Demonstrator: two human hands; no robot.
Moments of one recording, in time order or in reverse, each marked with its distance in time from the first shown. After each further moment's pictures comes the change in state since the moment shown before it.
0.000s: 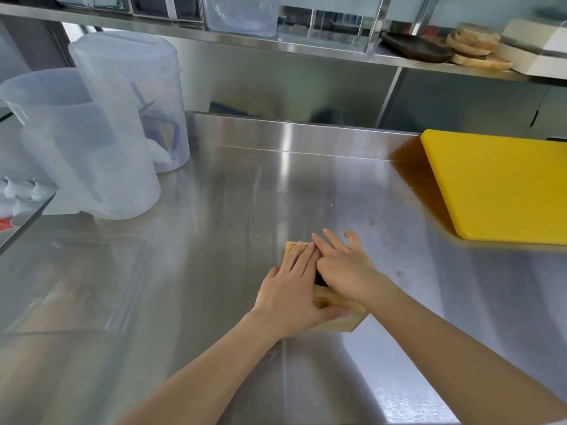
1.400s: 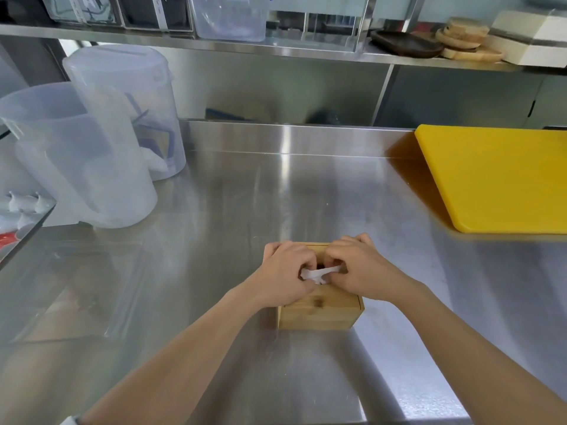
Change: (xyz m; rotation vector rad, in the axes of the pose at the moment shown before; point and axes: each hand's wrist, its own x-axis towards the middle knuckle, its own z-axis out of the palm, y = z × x) left_hand 0.025 -0.008 -0.027 -0.177 -0.099 0.097; right_hand -0.017 0.038 0.019 0.518 0.309 -0.132
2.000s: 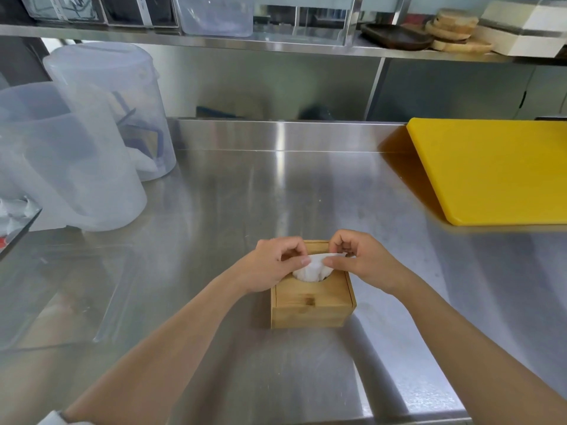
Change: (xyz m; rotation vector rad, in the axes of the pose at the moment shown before) left_hand 0.007 -0.013 -0.013 -0.400 -0.100 -0.051; right_hand -0.008 0.017 -0.004 0.657 0.101 0.183
